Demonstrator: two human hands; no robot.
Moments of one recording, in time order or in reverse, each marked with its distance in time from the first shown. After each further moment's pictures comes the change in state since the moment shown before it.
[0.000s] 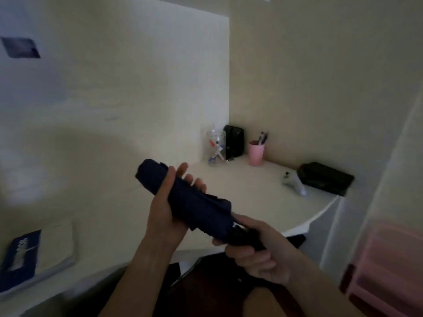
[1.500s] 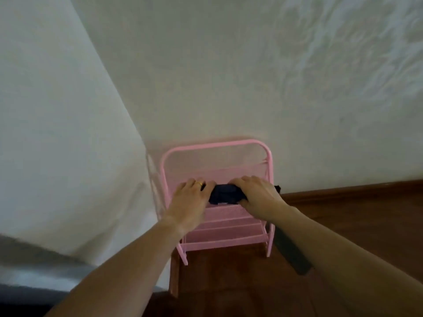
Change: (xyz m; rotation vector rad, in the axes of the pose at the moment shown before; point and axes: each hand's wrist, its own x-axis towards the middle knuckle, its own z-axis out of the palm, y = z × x) left_hand 0.253 -0.947 0.107 1.980 -1.528 0.431; right_hand -0.413 0.013 -0.786 -1.415 1.567 0.288
